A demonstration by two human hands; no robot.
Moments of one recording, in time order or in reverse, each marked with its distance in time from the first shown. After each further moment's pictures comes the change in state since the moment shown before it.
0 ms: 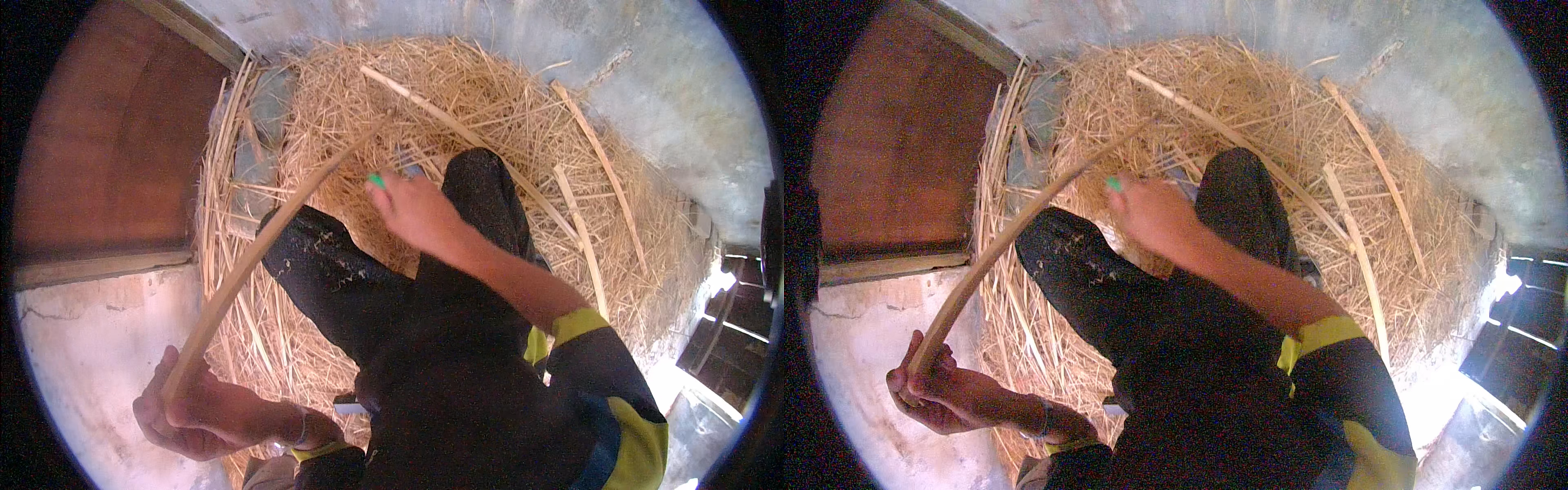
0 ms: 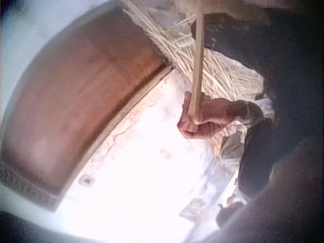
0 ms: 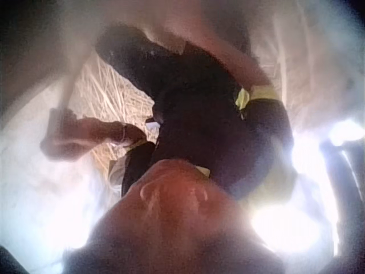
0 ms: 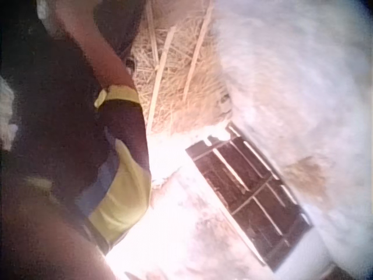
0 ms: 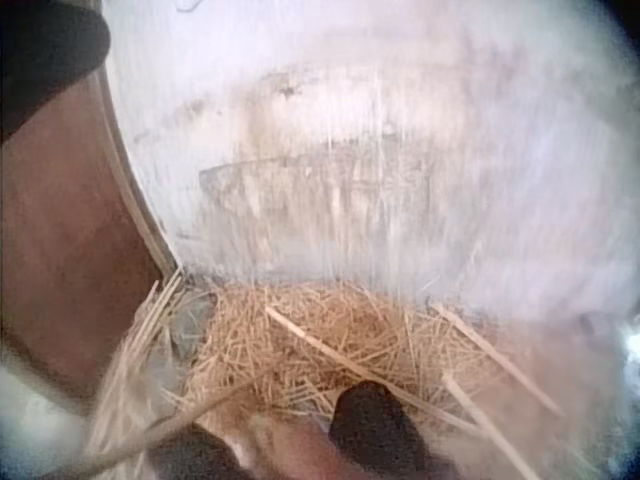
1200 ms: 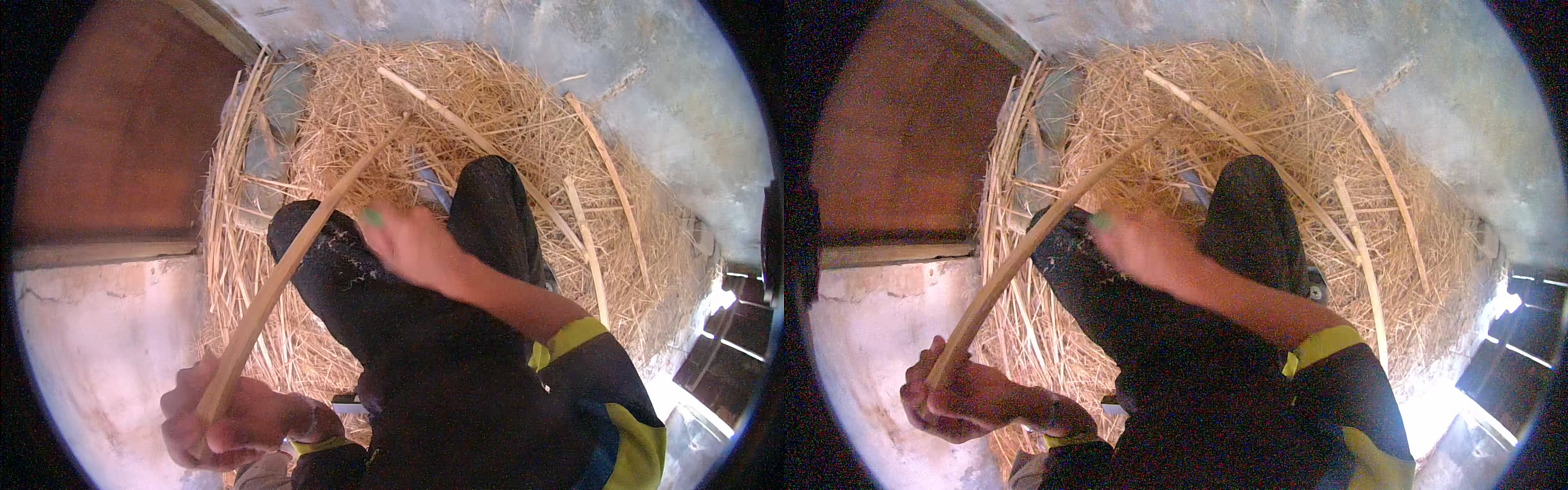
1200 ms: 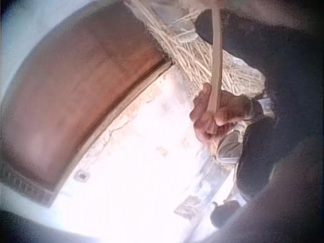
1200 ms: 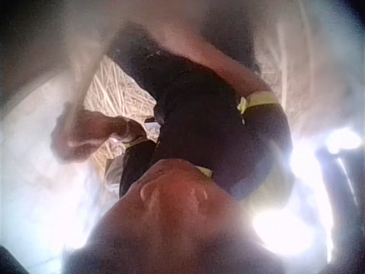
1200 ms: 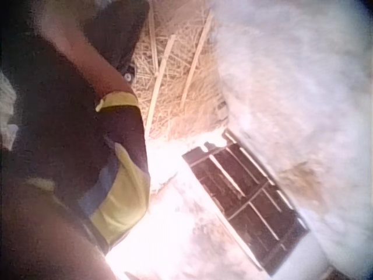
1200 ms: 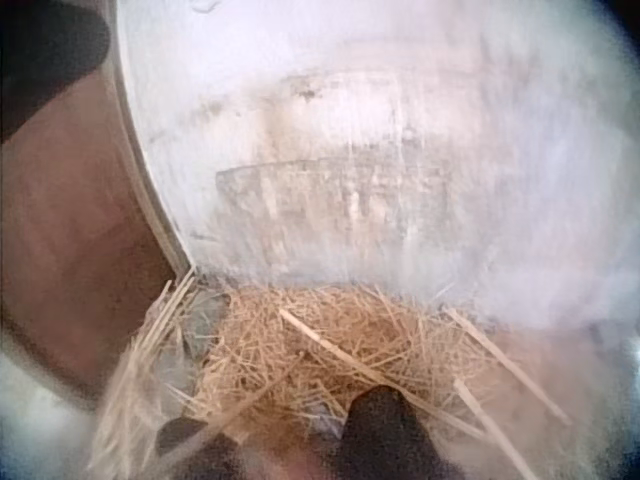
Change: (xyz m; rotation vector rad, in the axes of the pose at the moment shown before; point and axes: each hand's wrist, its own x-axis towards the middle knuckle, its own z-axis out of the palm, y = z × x) left_hand -0.006 -0.009 -0.003 -0.293 0.040 0.119; right_hand -0.020 -0.039 -0.001 0.170 -0.098 -0.093
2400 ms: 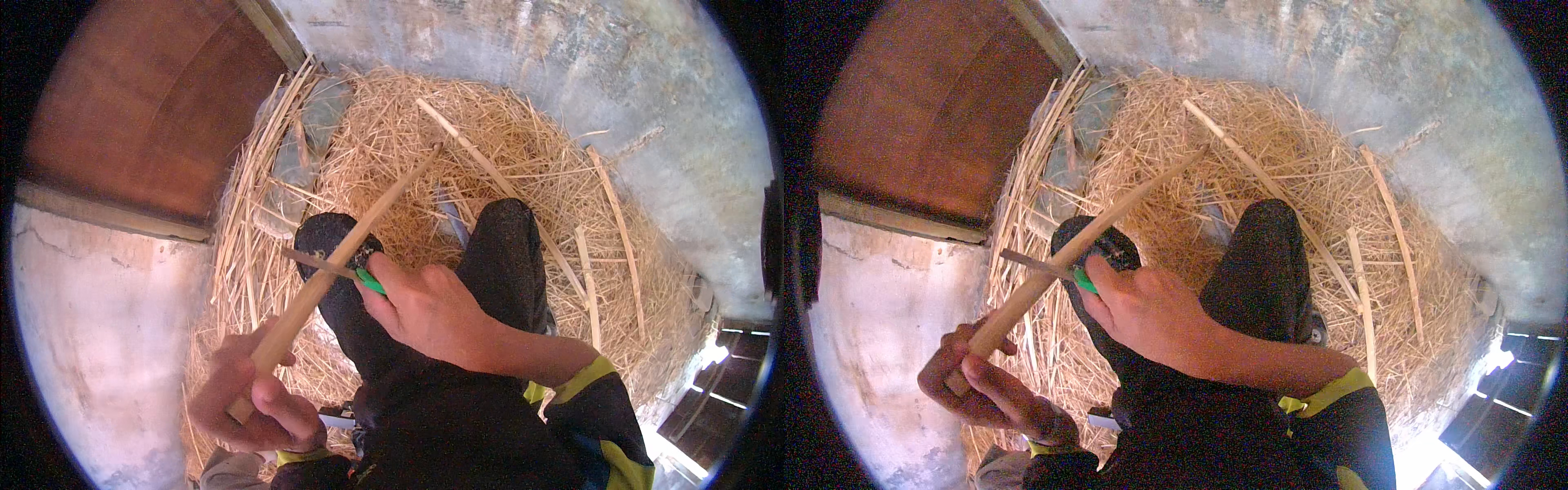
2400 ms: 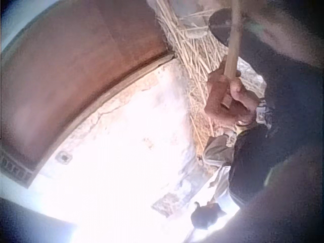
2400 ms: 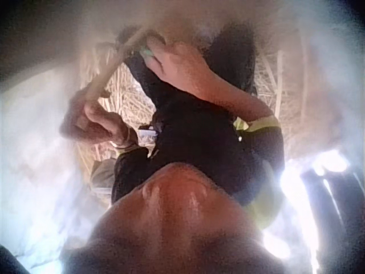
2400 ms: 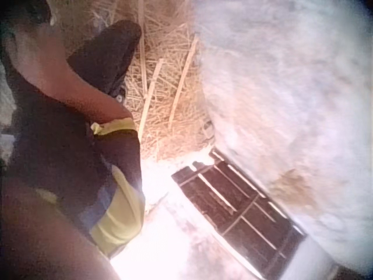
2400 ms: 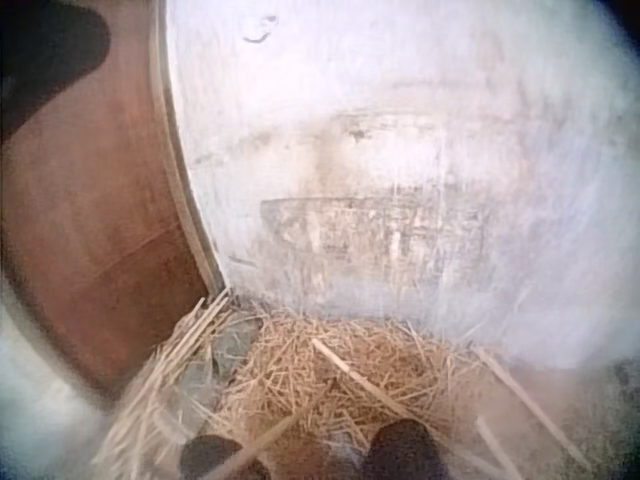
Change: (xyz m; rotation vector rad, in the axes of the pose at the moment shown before) left_hand 0.006 0.029 -0.003 -0.004 -0.384 -0.225; right_hand -0.014 -0.078 -0.028 -0.042 -0.065 -0.208
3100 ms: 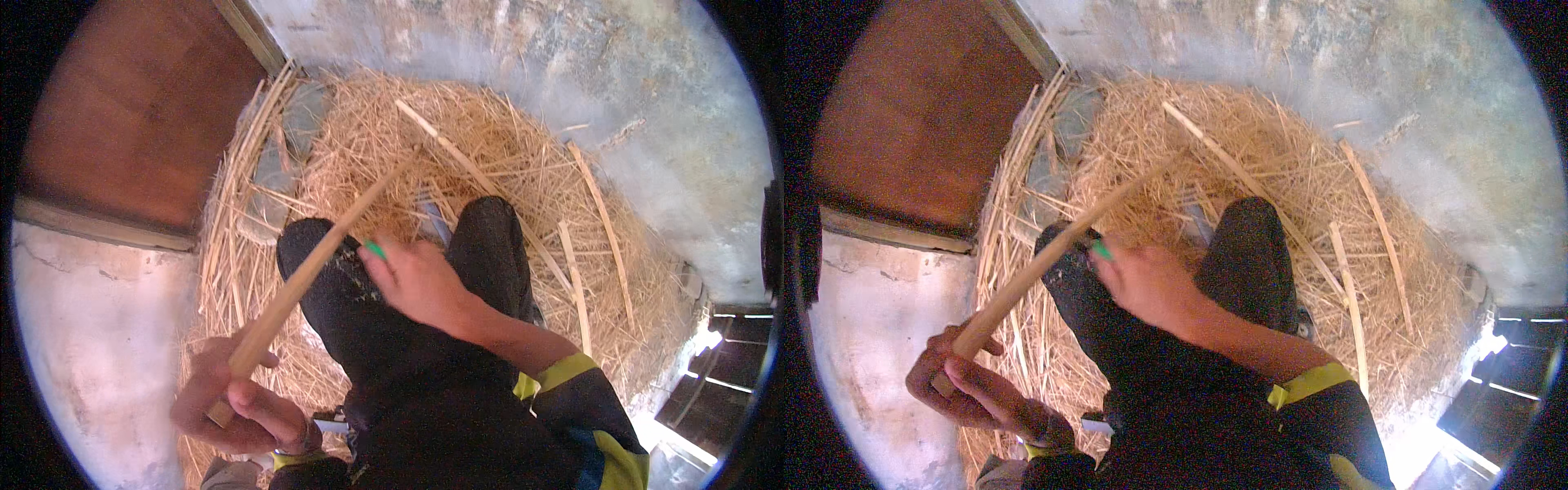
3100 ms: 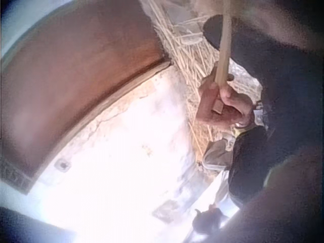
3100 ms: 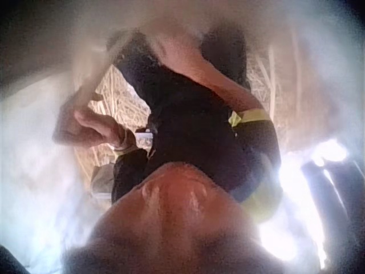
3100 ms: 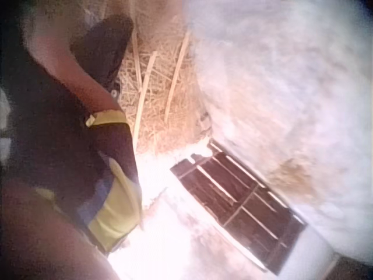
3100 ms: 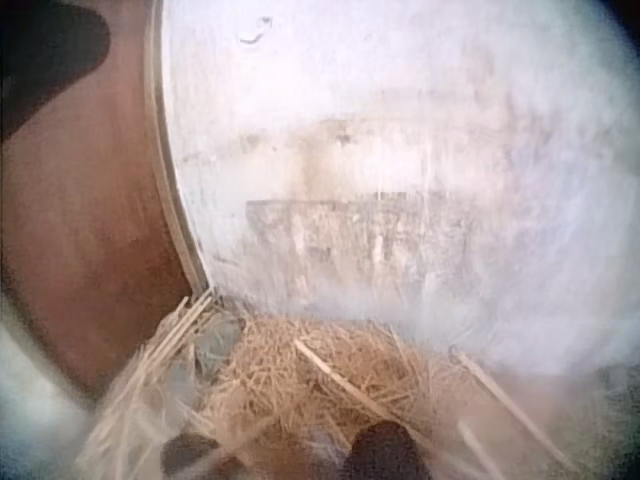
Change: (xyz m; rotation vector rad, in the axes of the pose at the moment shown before) left_hand 0.001 -0.001 0.003 -0.011 0.095 0.002; right_hand 0.004 0.042 0.021 0.042 0.061 0.116
